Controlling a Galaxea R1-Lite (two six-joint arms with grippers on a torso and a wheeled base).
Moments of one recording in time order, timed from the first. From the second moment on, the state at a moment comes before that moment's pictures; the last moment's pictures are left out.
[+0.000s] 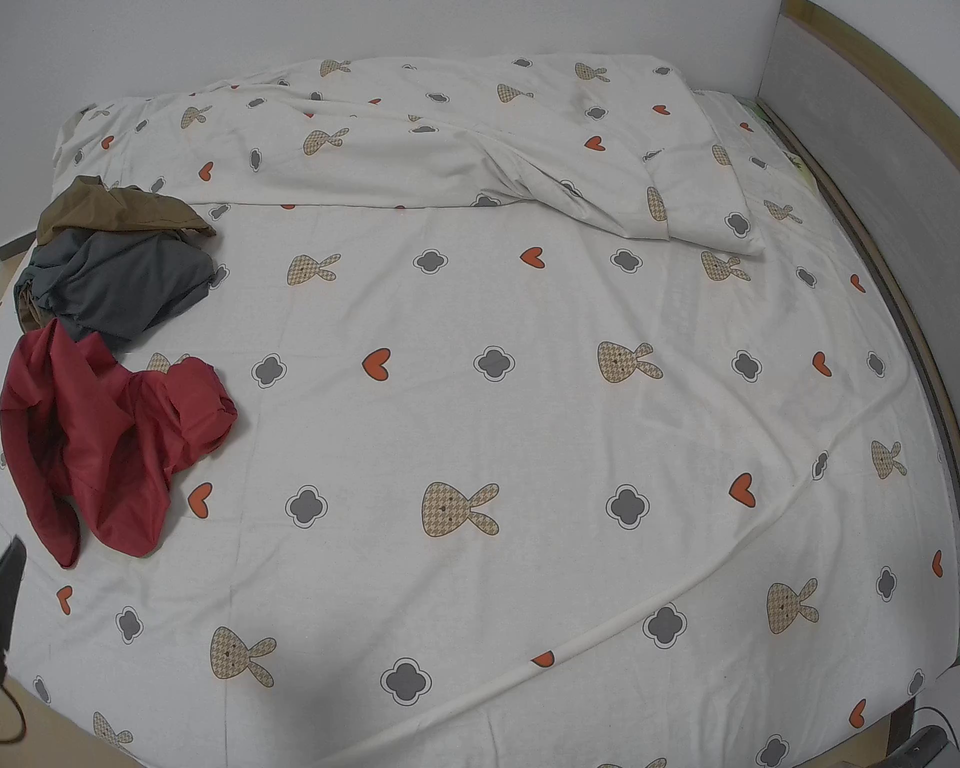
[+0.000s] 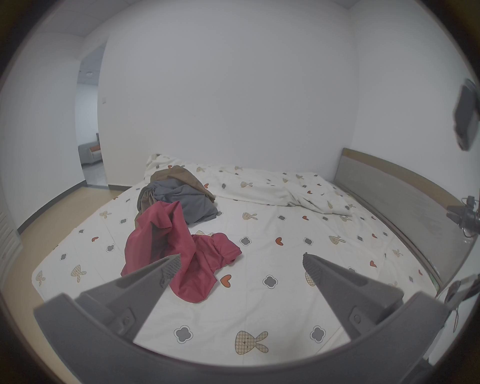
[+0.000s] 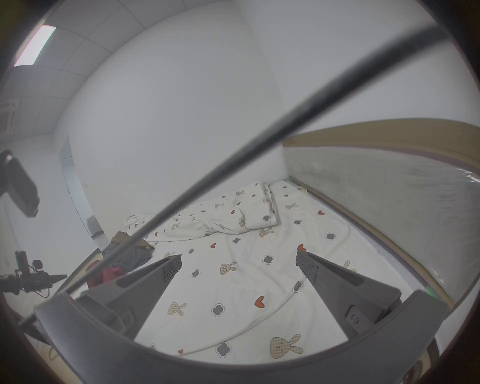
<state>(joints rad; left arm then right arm) -0.01 0.41 -0.44 0.01 0.00 -0.07 0.04 0.36 -0.50 -0.02 0.04 0.29</state>
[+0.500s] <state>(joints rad) 0.14 1.13 -0.80 0.01 0.04 -0.12 0.02 0.80 -0.64 -0.04 0.09 0.40</state>
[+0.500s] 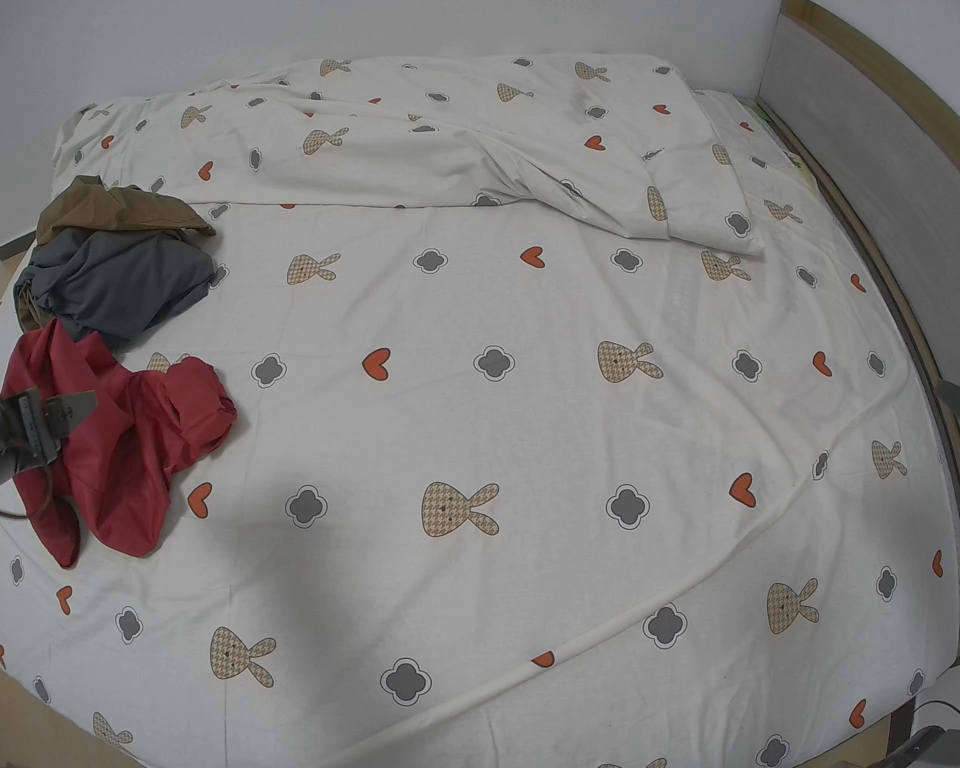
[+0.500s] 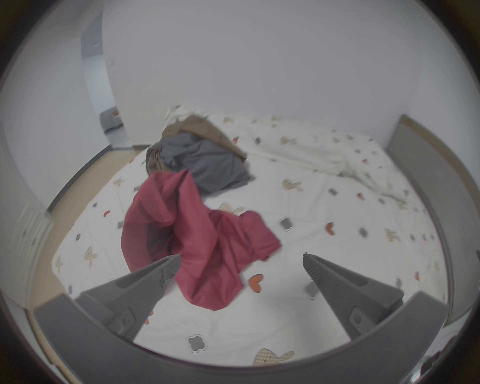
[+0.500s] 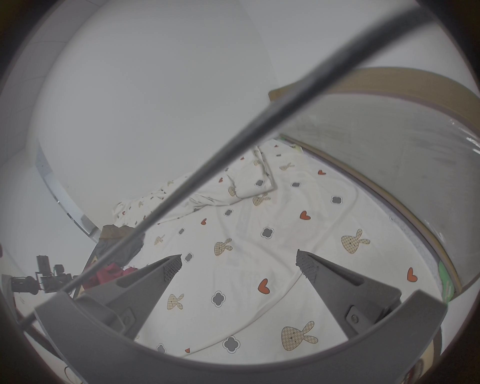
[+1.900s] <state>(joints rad) 0.35 1.74 -1.05 -0.17 0.10 -0.15 0.09 1.06 -0.66 -0.05 0.11 0.44</state>
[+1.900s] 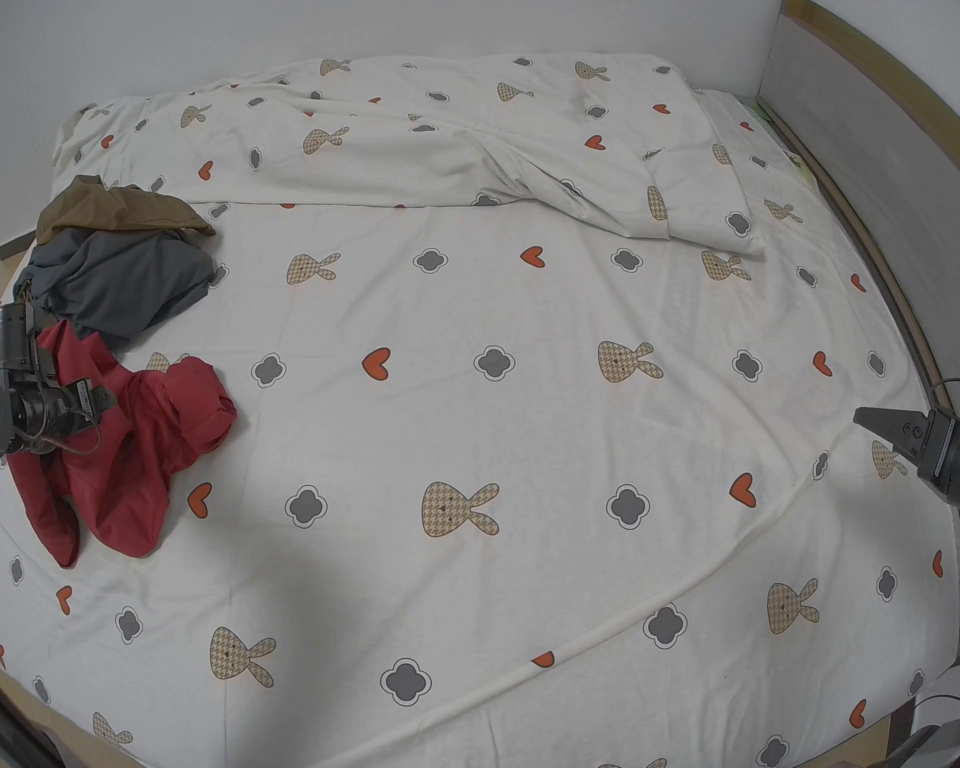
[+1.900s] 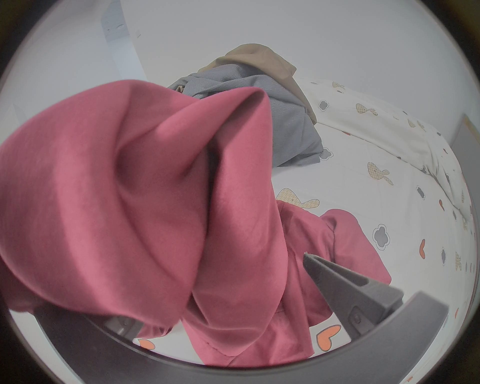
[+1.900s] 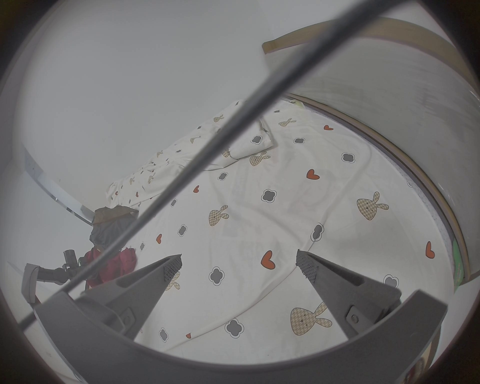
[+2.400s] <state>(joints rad) 0.34 1.71 -1.02 -0.17 0.09 -0.14 0.09 1.06 -0.66 -0.05 0.12 0.44</state>
